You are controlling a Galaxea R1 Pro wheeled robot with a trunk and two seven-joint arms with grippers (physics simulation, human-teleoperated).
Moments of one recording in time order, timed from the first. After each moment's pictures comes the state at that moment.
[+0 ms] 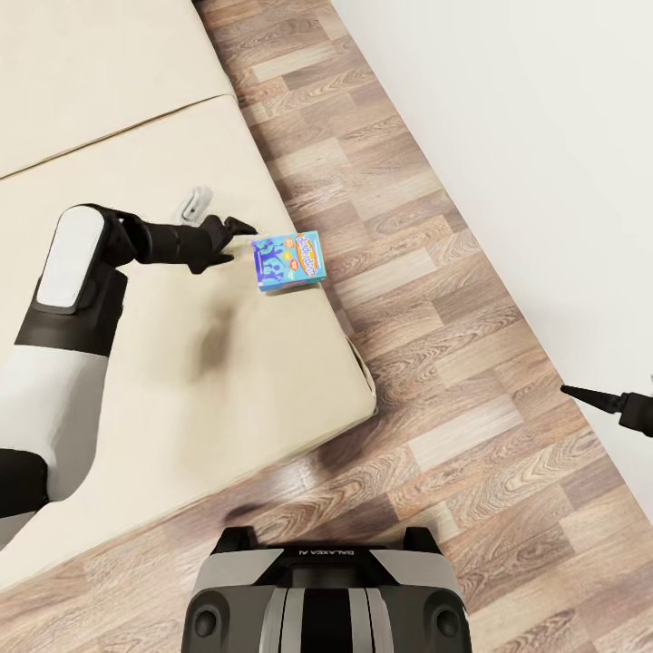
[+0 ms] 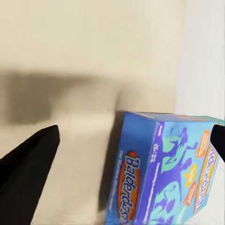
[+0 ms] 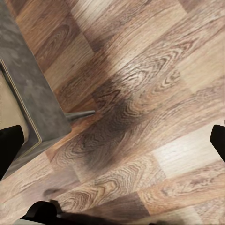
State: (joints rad) left arm -1.37 0.18 -0.16 -1.19 1.54 0.97 0.68; right arm -0.41 -0.63 -0.49 -1.57 -0.62 1.04 0.70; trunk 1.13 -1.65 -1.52
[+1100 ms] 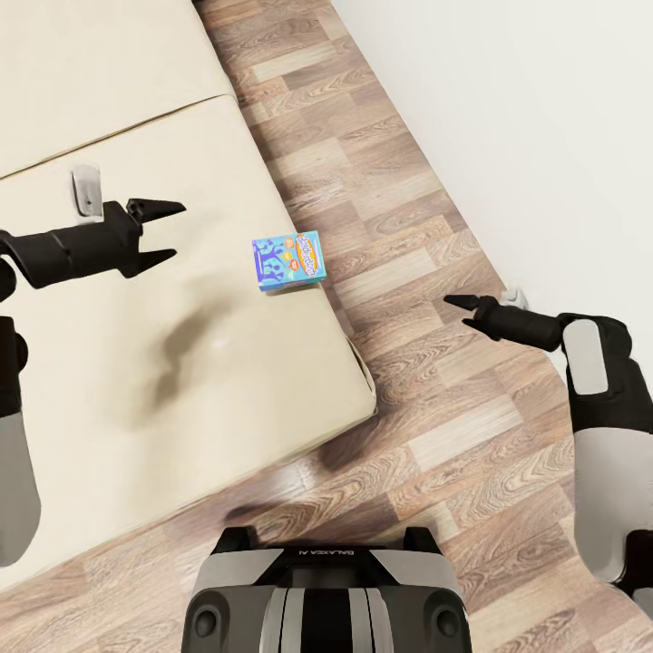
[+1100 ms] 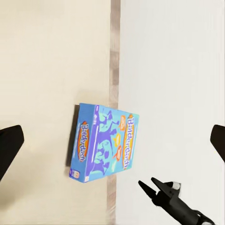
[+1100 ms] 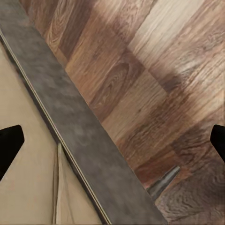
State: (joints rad) left arm -1.14 0.36 0.07 -1.61 1.93 0.97 0.74; right arm -1.06 -0.24 -0.24 -1.10 -0.64 1.04 0.35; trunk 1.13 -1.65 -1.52
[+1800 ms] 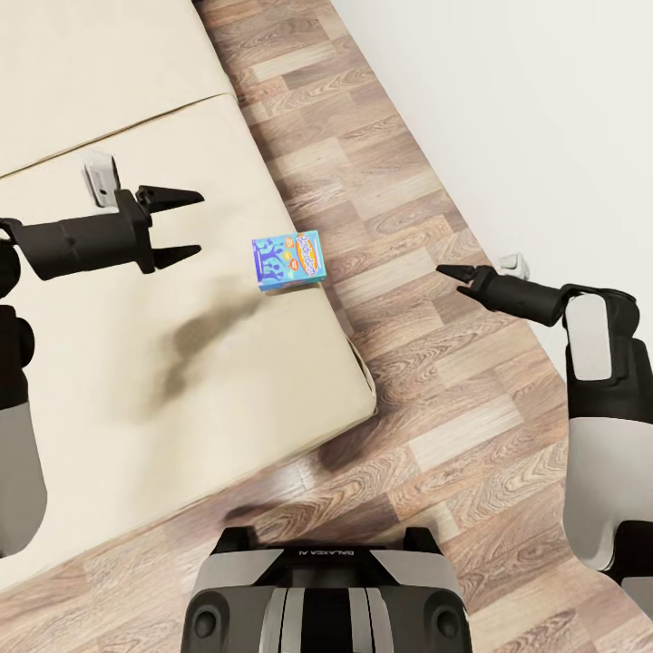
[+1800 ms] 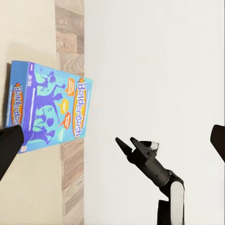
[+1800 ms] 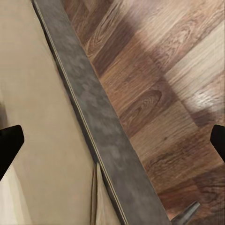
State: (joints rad) left arm -1.18 0.34 0.03 -1.61 2.21 1.00 0.85; right arm -1.10 -0.21 -0.20 -1.25 -0.66 1.04 0.34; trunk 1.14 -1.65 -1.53
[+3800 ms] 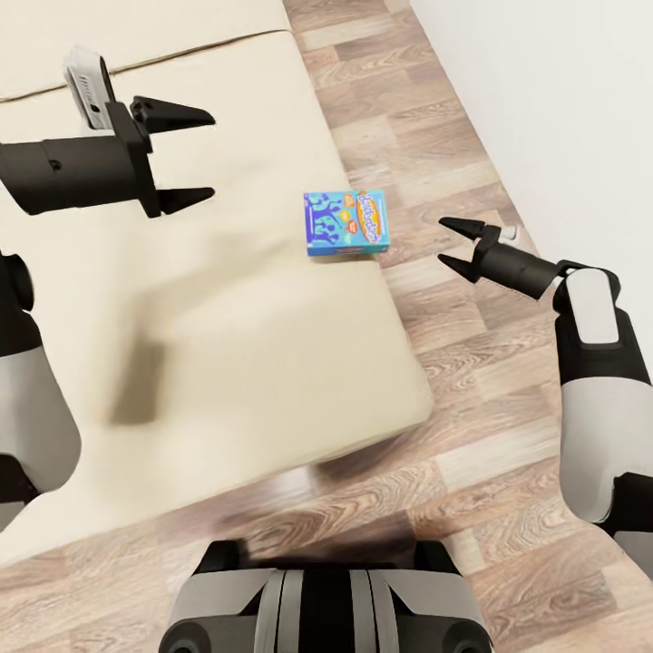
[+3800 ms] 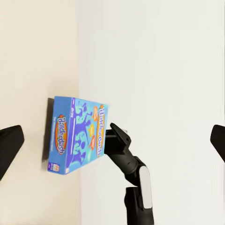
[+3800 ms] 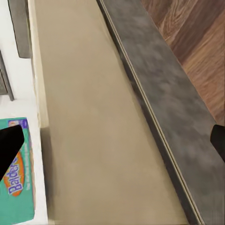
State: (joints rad) left arm -1.38 0.23 0.04 -1.60 2.35 0.99 1.06; right arm -1.25 -0.20 -0.19 -1.01 -1.04 1.04 0.35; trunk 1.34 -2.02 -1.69
